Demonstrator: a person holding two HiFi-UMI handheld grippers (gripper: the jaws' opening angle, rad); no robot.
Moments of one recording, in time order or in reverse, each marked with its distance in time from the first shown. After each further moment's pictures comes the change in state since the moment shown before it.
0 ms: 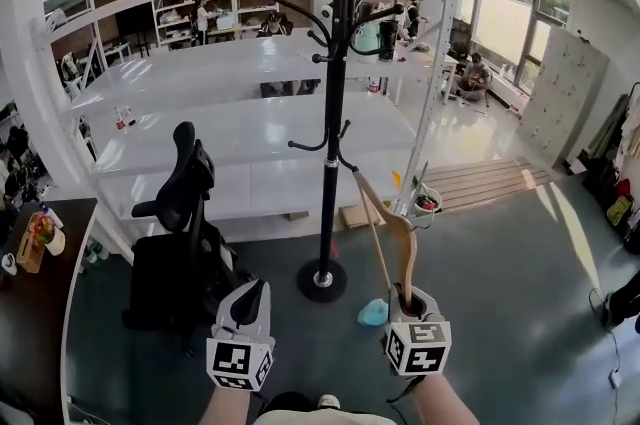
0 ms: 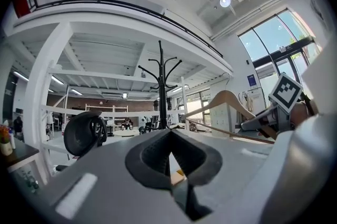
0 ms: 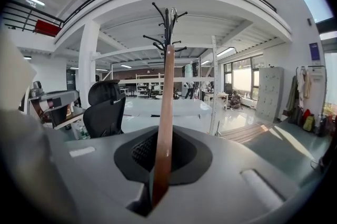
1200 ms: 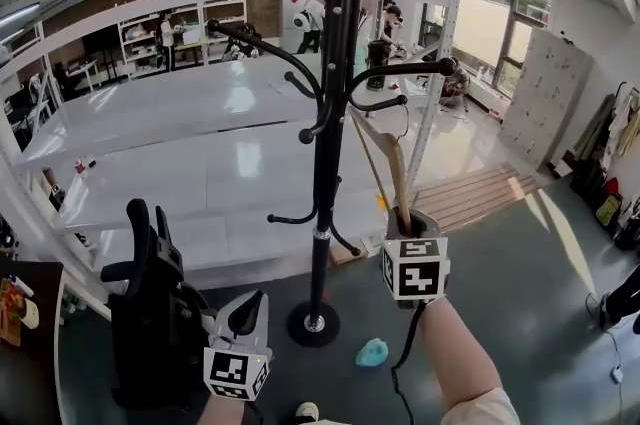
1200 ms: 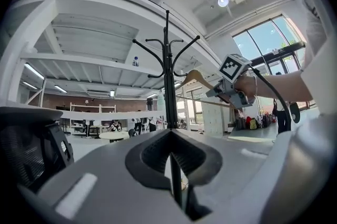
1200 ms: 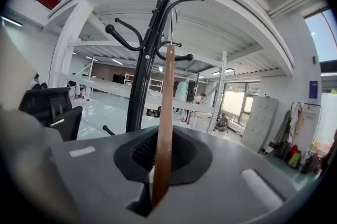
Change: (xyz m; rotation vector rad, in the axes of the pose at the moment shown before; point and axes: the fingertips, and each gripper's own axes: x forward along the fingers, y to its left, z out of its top) left arm 0.227 0.092 -0.017 0.014 0.008 -0.127; right arm 0.277 -0.078 0.223 -0.183 -0.067 -0.173
